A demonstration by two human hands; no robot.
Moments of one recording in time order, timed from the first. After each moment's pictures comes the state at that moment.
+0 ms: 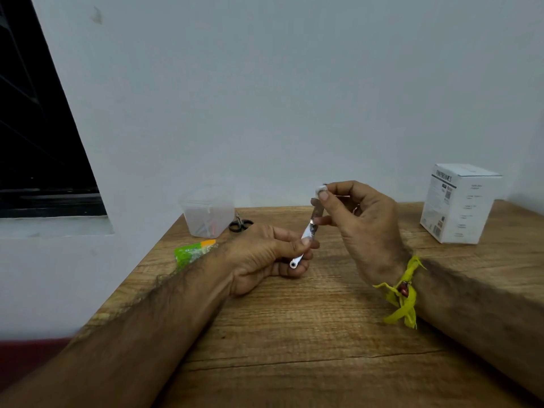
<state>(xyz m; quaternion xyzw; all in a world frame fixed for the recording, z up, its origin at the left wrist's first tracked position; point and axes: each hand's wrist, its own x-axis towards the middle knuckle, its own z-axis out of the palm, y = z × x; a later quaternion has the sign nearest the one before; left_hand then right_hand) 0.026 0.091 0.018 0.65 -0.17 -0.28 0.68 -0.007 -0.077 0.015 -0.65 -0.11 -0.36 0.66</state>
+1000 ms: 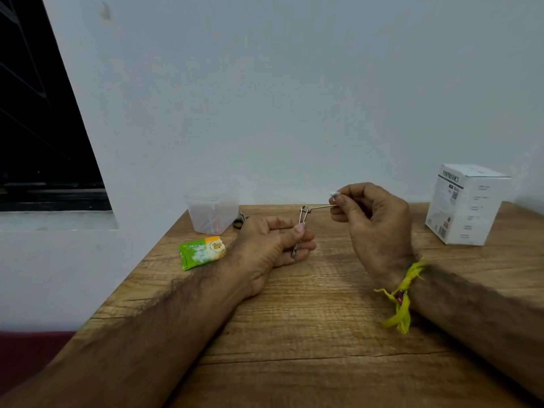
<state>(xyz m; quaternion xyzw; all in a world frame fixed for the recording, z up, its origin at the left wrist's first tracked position) 0.019 0.080 0.010 0.62 -0.10 -0.12 0.77 -0.006 -0.083 0.008 -0.69 -0.08 -0.43 0.57</state>
